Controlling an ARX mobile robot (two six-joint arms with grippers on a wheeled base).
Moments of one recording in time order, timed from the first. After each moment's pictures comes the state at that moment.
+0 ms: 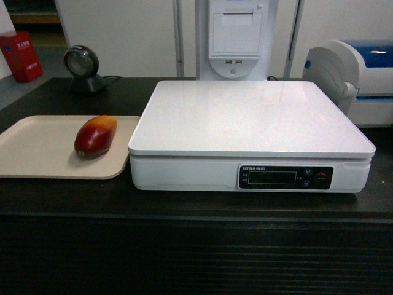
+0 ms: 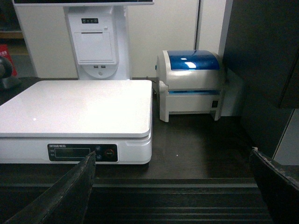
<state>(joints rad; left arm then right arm) 0.00 0.01 0.01 0.00 0.00 0.00 0.00 0.00 0.01 0.00 0.00 0.00</state>
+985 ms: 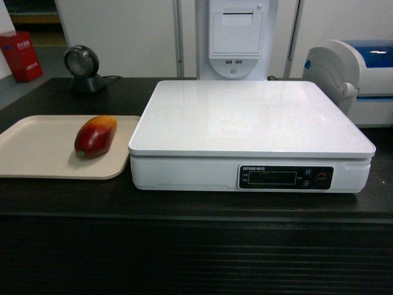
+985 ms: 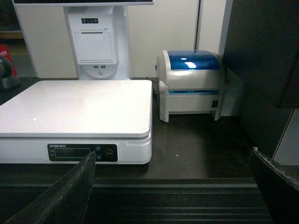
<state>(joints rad) 0.00 0.01 0.01 0.00 0.00 0.00 0.00 0.00 0.01 0.00 0.00 0.00</state>
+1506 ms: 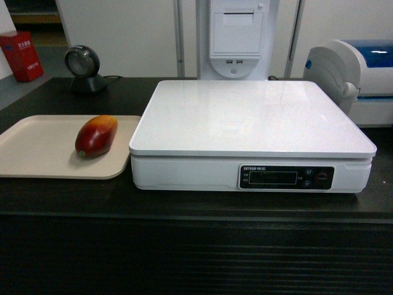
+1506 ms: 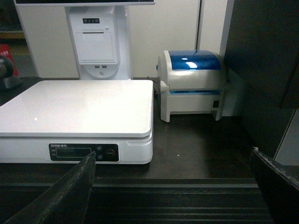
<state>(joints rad) -0.06 0.33 0.27 -0.04 -0.25 -0.25 0.00 0.00 0.01 0.00 0.00 0.00</state>
